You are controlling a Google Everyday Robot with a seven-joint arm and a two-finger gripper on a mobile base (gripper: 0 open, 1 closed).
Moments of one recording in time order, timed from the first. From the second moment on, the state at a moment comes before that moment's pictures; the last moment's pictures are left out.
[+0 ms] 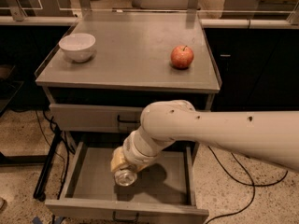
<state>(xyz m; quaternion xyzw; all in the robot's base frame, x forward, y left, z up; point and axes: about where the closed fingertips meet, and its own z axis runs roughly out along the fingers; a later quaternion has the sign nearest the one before) 0.442 0.071 0.656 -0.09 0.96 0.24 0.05</state>
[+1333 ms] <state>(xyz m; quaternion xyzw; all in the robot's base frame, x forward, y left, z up) 0.459 0.069 0.557 -0.01 0.97 0.22 0.03</state>
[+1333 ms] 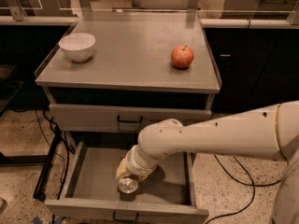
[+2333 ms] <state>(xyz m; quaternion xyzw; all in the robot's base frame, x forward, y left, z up) 0.489 0.076 0.487 0.06 0.97 0.24 0.04</state>
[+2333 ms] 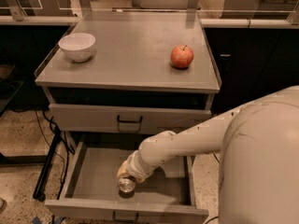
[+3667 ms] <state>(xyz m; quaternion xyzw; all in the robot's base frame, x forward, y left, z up) 0.509 0.086 0.412 0.11 0.96 0.25 0.02</state>
